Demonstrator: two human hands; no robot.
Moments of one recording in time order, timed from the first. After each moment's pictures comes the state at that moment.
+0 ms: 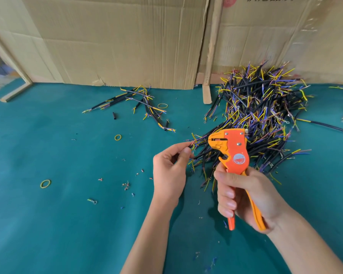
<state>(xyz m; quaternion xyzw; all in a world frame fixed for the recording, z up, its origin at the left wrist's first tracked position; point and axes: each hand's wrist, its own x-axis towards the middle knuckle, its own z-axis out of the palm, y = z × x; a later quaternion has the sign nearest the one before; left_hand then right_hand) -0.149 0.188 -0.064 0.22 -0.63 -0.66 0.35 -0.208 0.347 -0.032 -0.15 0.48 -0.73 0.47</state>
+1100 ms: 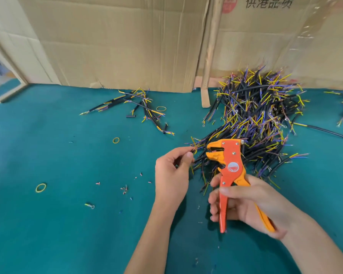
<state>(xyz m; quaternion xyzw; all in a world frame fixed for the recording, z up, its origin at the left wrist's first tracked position) -0.150 0.190 -0.061 0.23 -0.68 -0.61 0.34 -0.219 0.363 -0.037 -0.13 0.51 -0.67 0.53</state>
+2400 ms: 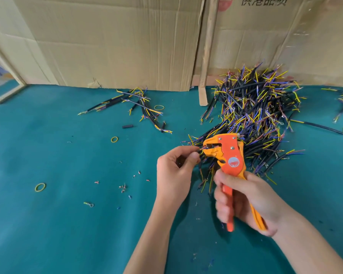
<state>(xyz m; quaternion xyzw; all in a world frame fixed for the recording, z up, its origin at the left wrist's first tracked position) -0.151 0.197 -0.063 0.20 -0.69 -0.61 0.32 -0.211 0.356 -0.038 -0.13 0.51 -0.69 0.49</state>
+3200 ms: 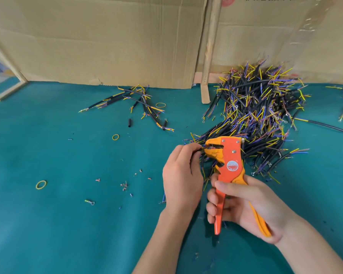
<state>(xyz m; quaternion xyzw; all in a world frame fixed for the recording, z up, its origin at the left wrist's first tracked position) -0.153 0.214 -0.067 0.19 -0.80 -0.35 0.45 -0.205 0.358 -0.037 -0.13 0.45 -0.69 0.54</state>
